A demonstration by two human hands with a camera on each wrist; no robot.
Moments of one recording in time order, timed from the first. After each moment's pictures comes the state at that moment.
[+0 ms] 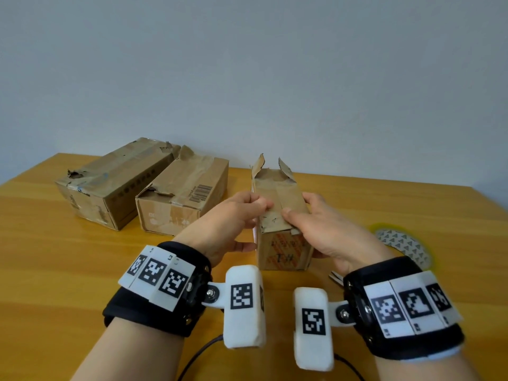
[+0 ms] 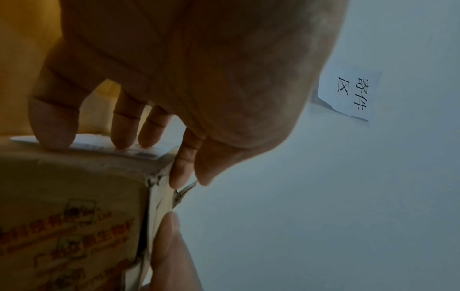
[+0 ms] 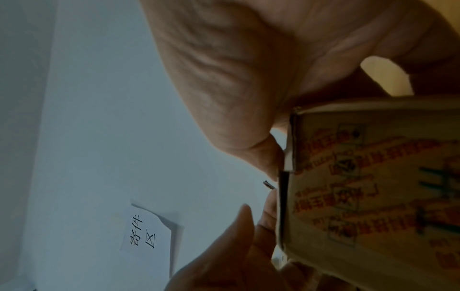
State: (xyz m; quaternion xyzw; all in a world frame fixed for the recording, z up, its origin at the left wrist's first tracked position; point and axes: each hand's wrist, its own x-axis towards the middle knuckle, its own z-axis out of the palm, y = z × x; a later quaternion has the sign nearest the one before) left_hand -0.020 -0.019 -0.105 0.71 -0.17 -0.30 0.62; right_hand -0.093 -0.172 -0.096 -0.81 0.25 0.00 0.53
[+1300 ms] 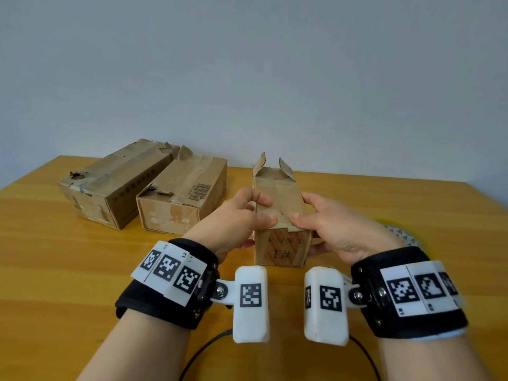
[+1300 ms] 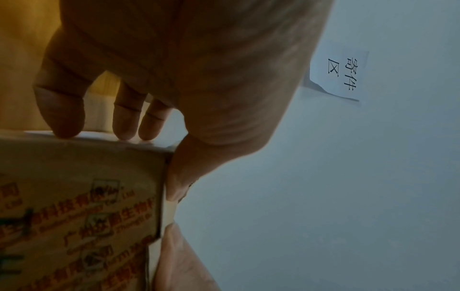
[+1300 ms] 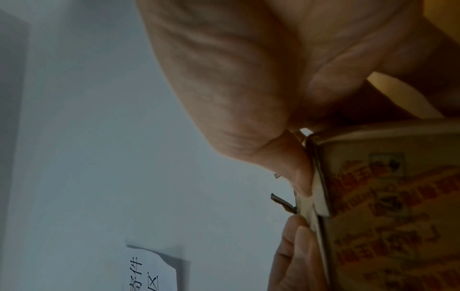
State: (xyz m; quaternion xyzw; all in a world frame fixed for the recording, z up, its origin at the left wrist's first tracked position) left_hand -0.023 -0.025 -0.111 0.74 -0.20 -0.27 0.59; right_hand -0.099 -0.192 -0.099 -0.79 0.20 0.03 0.58
